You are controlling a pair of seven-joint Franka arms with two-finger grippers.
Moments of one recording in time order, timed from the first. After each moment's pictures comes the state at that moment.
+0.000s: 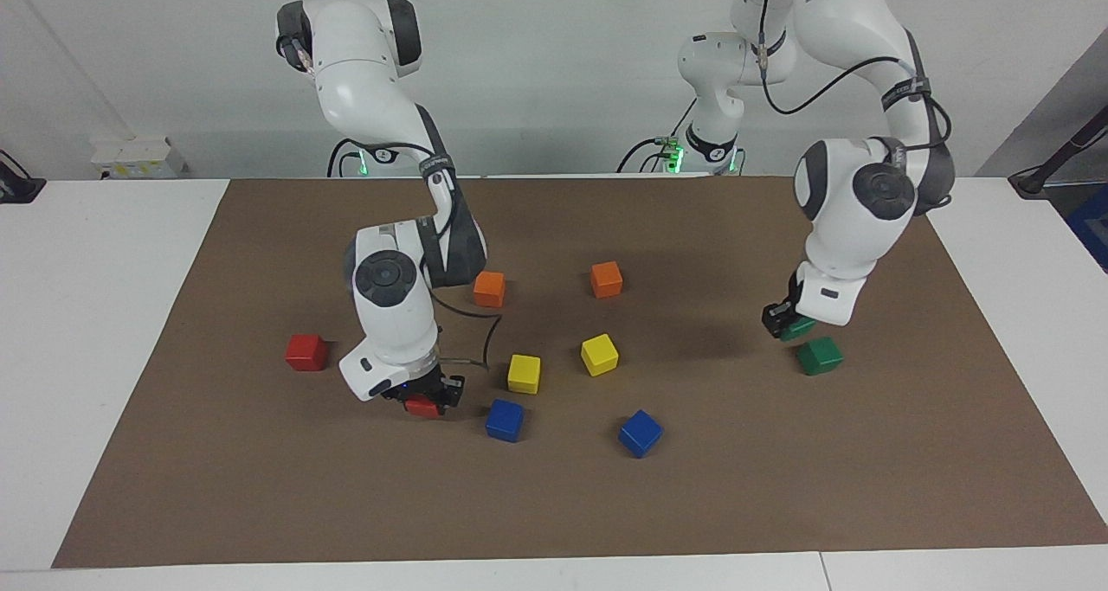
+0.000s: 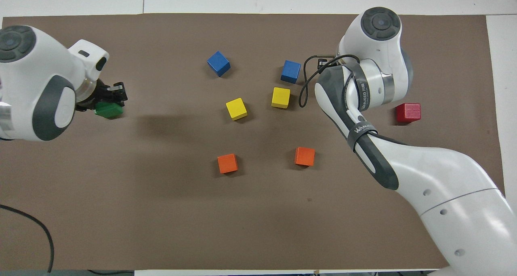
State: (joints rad) left arm -0.04 0.23 -0.06 -1.81 0.09 1.98 -0.29; right arm 0.33 0.61 -0.13 -1.41 0.02 2.06 0.35
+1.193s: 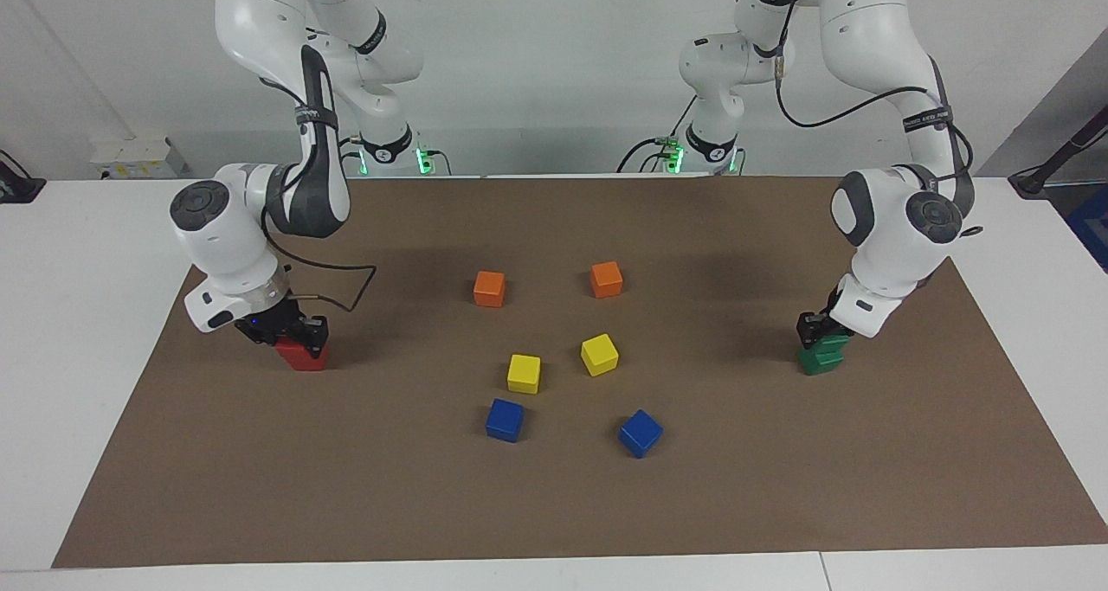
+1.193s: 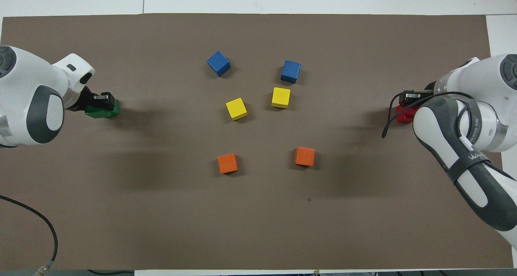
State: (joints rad) left arm 0.05 0.31 -0.06 -1.87 0.04 2.18 -0.06; right arm 0.04 0.26 -0.12 -1.98 0.05 2.32 0.02
